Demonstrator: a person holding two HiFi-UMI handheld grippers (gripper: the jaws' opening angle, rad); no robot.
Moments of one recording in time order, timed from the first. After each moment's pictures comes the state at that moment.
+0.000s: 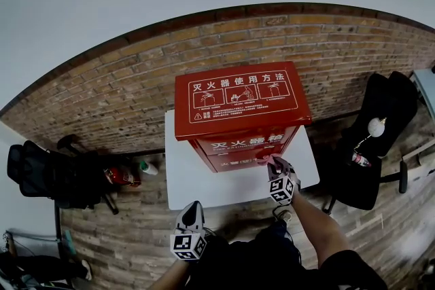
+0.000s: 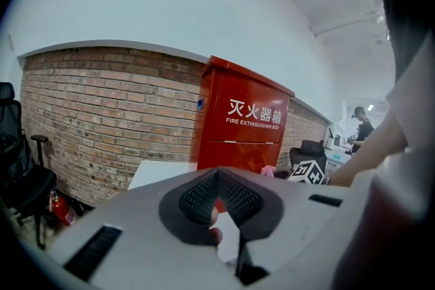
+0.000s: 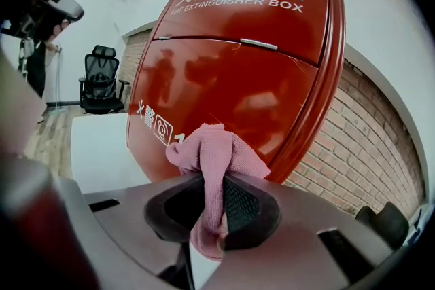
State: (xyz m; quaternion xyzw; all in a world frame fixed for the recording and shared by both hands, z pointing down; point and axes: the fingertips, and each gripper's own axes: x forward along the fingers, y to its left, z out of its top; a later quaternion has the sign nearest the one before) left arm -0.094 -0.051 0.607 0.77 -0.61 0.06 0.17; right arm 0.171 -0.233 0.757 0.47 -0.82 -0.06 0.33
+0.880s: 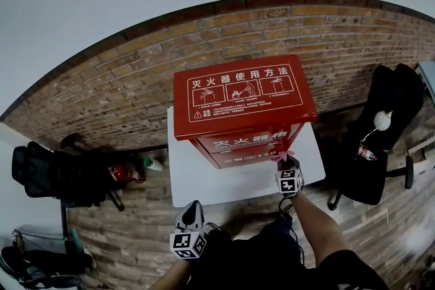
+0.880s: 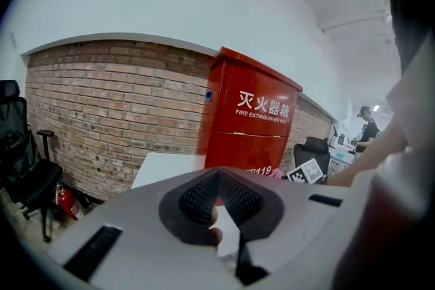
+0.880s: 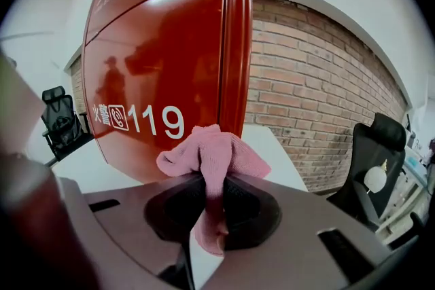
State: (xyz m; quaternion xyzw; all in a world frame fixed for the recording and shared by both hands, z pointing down) left arm -0.108 -0.050 0.620 0.76 -0.62 0.07 0.20; right arm 0.216 -0.240 0.810 0.57 -0.76 0.16 0.27
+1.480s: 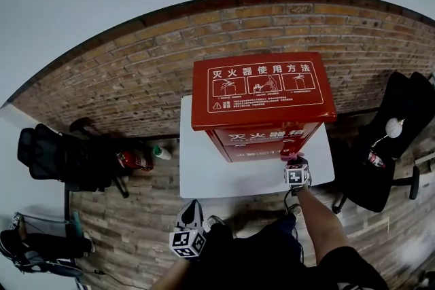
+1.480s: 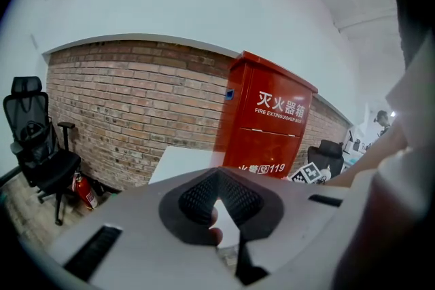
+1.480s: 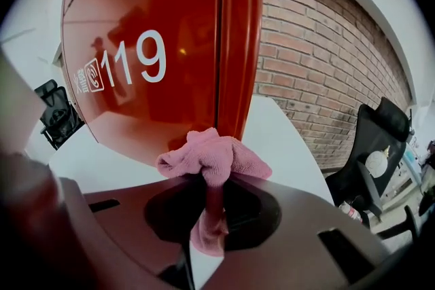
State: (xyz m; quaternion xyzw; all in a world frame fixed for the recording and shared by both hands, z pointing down) left arm -0.149 -0.022 0.631 0.71 -0.66 0.07 0.22; right arm 0.223 -0.239 0.875 0.56 -0.72 0.23 0.35
